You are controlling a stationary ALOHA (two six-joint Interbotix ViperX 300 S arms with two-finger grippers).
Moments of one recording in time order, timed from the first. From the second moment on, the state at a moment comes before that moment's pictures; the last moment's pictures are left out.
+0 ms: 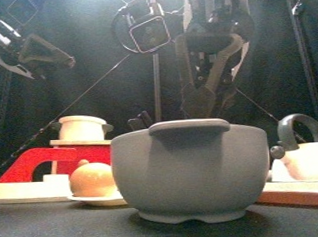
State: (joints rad) left arm -0.03 -0.75 1.22 0.09 -0.30 0.00; right arm 0.29 0.23 0.27 -0.07 0.63 0.64
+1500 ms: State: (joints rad) left arm -0.03 -0.75 1.22 0.09 -0.30 0.00; right arm 0.30 0.30 0.14 -0.13 0.80 0.64
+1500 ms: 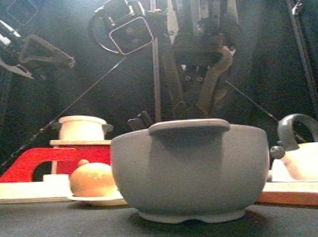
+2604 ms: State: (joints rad) left arm -0.03 -0.75 1.22 0.09 -0.30 0.00; right arm 0.33 0.27 0.12 -0.04 0.92 0.64
